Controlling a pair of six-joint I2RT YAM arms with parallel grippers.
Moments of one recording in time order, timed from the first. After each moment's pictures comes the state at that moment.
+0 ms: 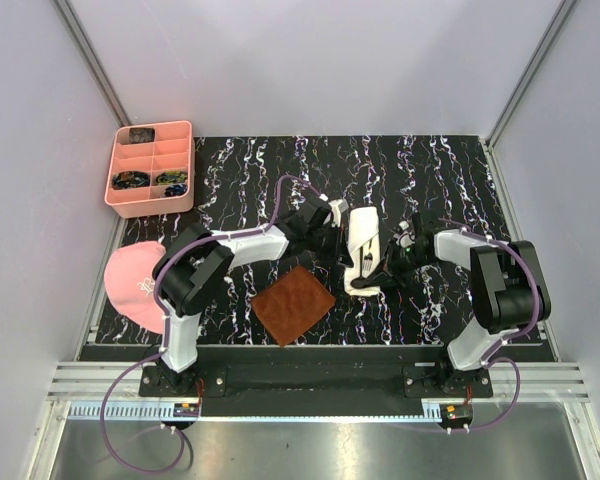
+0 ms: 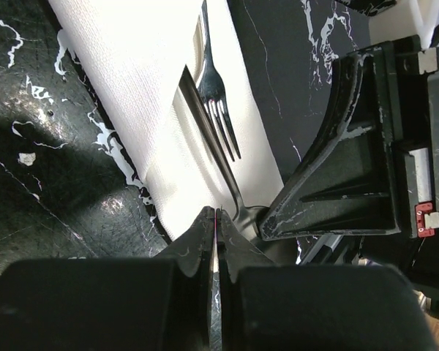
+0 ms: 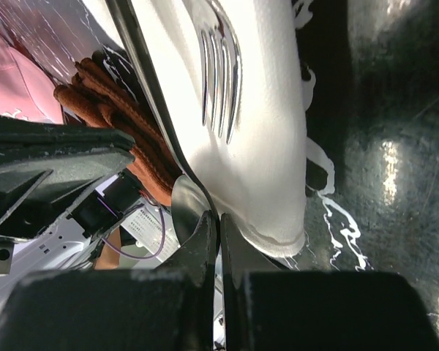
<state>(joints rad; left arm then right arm) -0.77 1.97 1.25 -0.05 0.44 -0.66 0.13 1.66 0.81 -0.48 -0.75 0.59</state>
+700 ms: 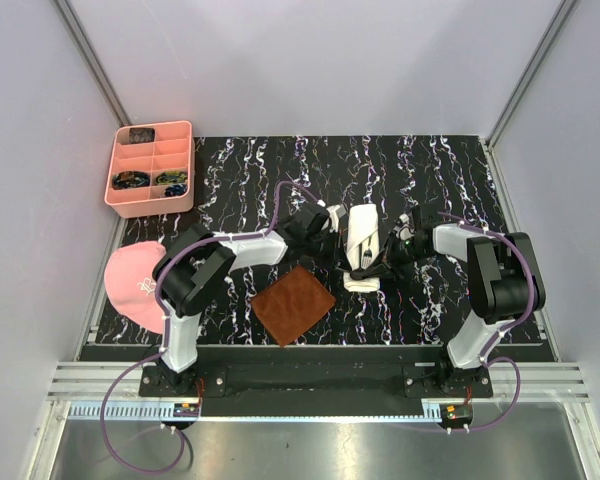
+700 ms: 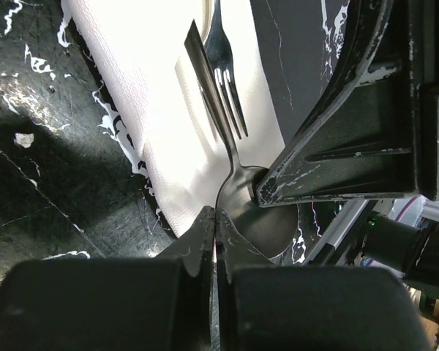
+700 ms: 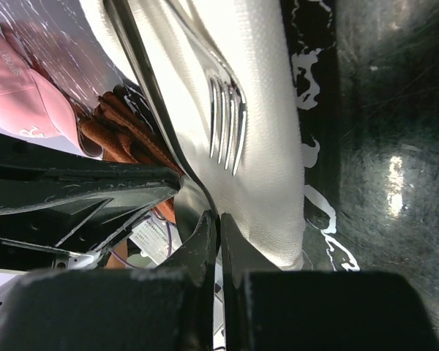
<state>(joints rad) -0.77 1.97 1.19 0.00 0.44 -0.69 0.12 1.73 0.87 -0.42 -0.75 0.61</state>
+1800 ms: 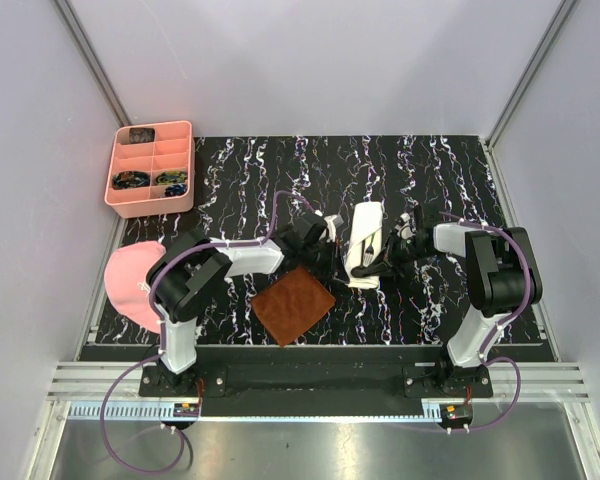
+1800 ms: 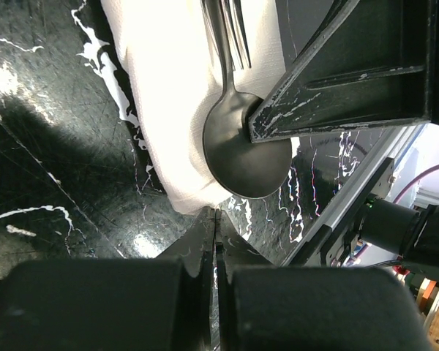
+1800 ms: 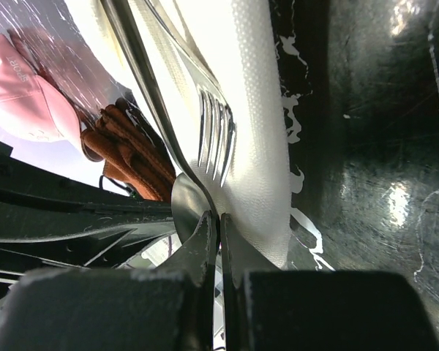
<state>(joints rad) -0.80 1.91 1.09 0.04 0.44 -0.74 0.10 1.78 0.88 -0.39 -0.77 0.59</state>
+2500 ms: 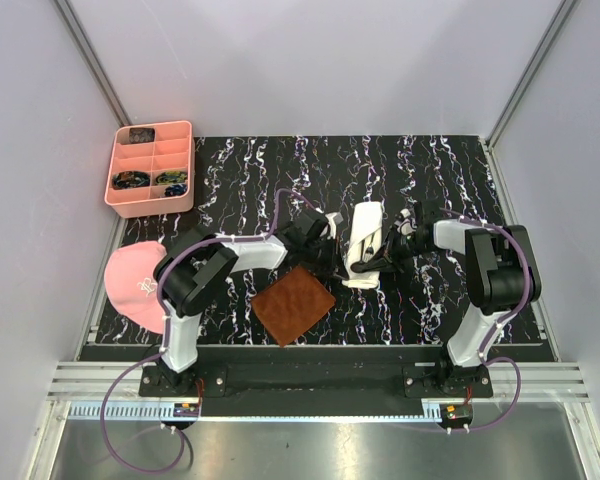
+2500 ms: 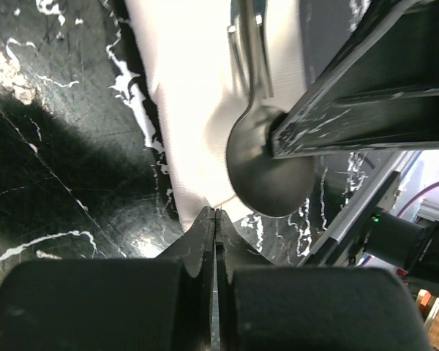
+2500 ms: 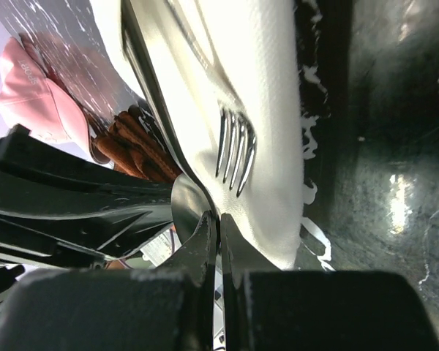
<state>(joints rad) -0.78 1.96 1.14 0.01 0.44 -0.73 0.09 1.79 0.91 -0.39 -0.78 0.59</state>
